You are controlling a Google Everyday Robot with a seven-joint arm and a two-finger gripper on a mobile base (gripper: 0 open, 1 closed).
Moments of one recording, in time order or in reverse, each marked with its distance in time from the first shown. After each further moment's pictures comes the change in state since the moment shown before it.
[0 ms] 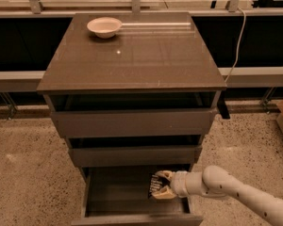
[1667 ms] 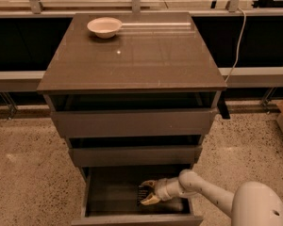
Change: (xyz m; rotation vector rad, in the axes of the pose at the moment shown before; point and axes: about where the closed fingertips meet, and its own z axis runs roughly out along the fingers) arm 0.115 -0.001 0.156 -0.169 -0.001 -0.031
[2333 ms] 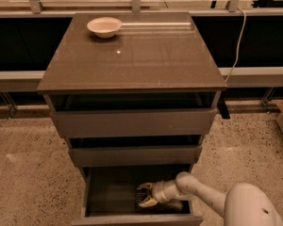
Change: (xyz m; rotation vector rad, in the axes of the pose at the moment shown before) arm 0.018 0.002 0.025 -0.007 -0.005 -0.016
